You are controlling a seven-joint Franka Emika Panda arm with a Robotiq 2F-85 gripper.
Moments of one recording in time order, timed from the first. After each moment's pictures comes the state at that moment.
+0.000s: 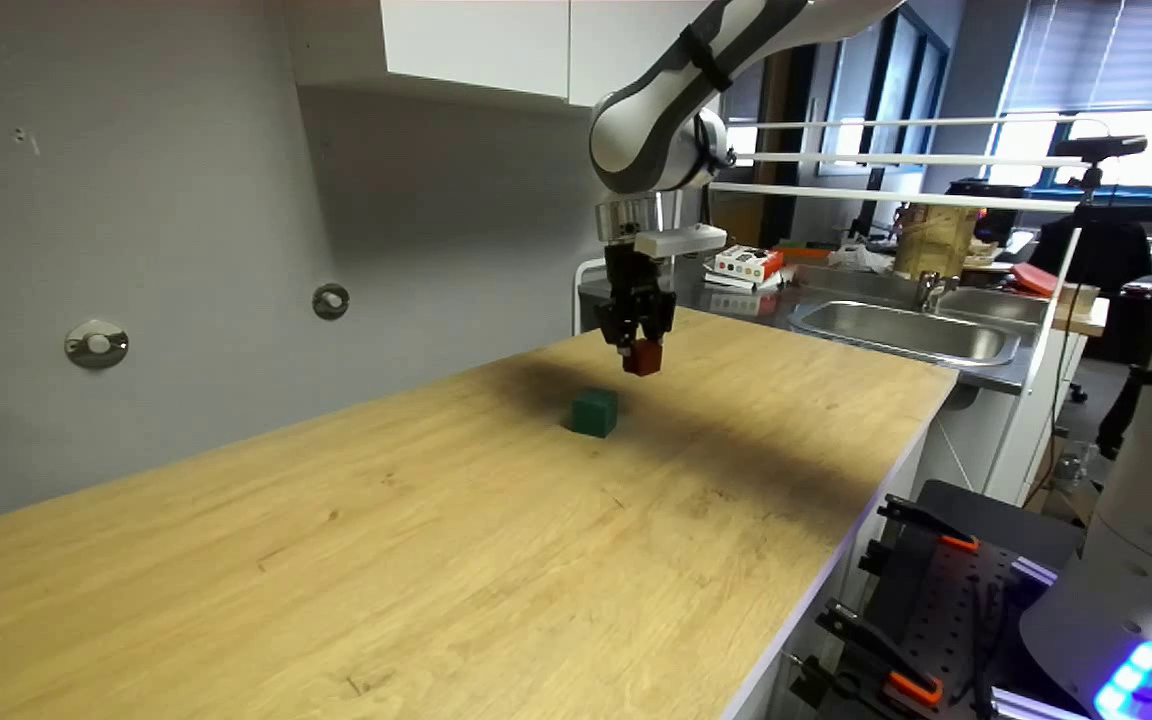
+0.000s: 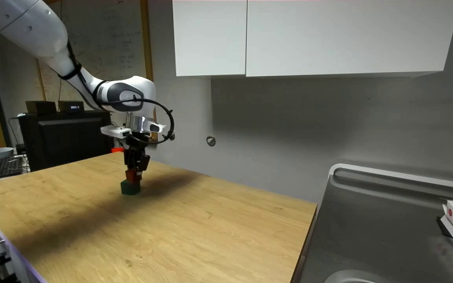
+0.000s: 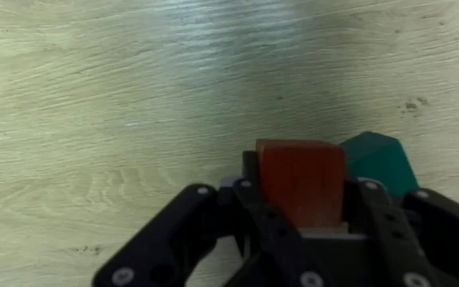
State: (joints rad) arm 0.01 0.26 -0.04 -2.03 0.01 2.10 0.11
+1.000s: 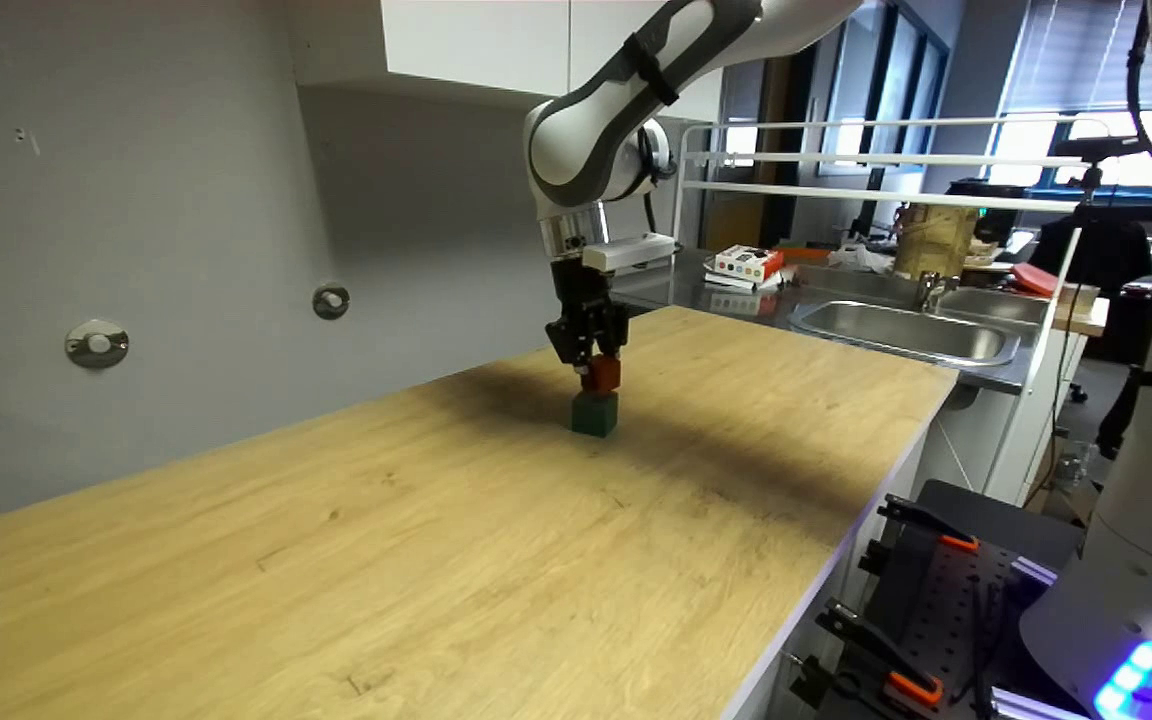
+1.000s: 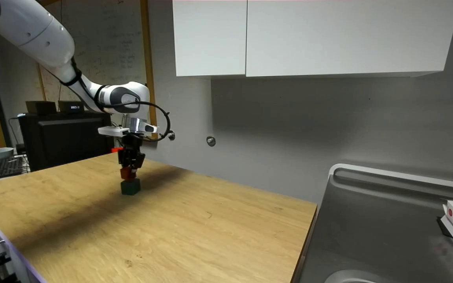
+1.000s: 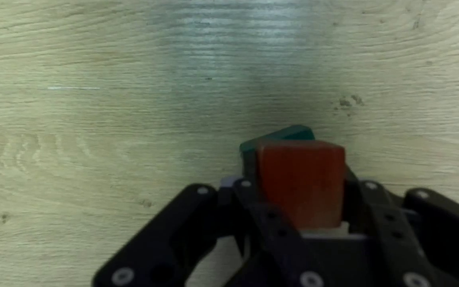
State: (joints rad) arm 0.09 0.38 0.00 -1.88 -0.02 2.01 0.14
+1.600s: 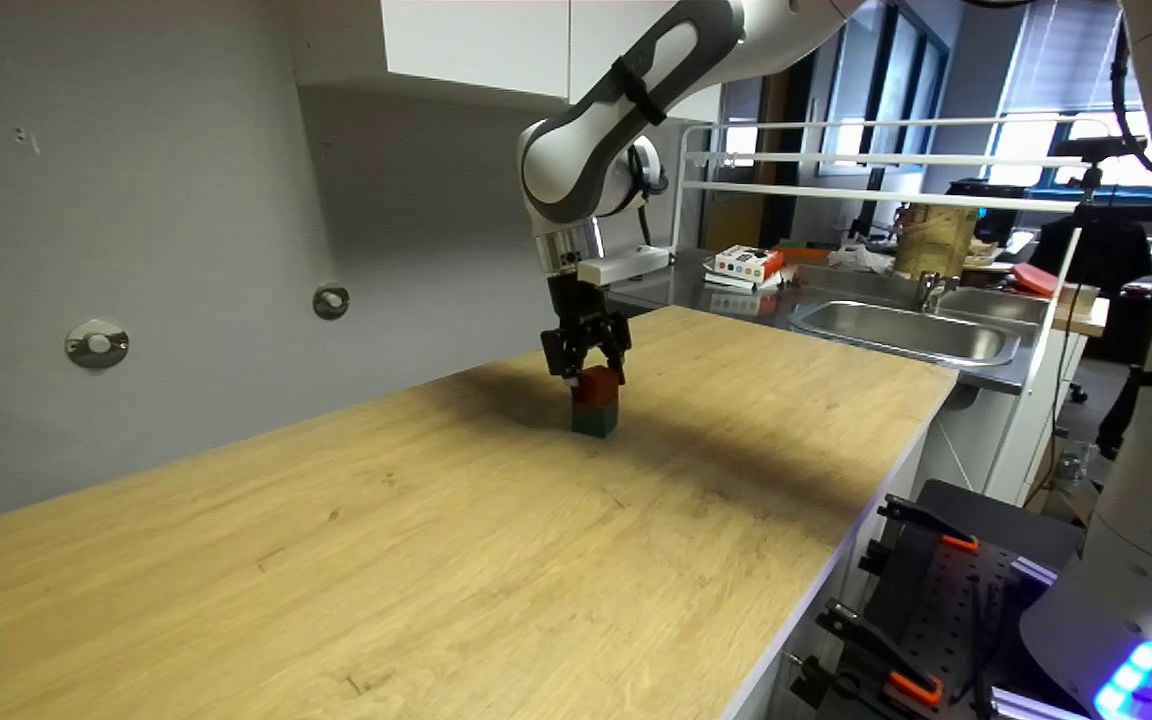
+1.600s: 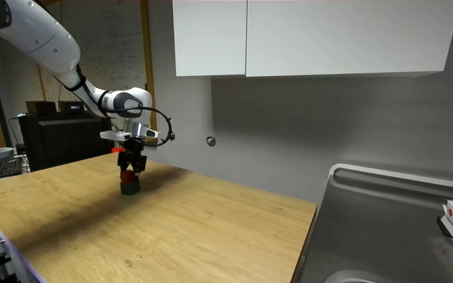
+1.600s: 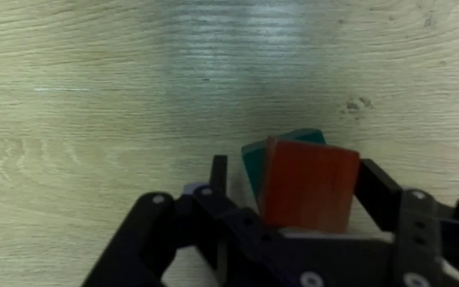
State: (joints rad) arm 0.09 0.43 0.00 -1.85 -0.02 2.00 0.14
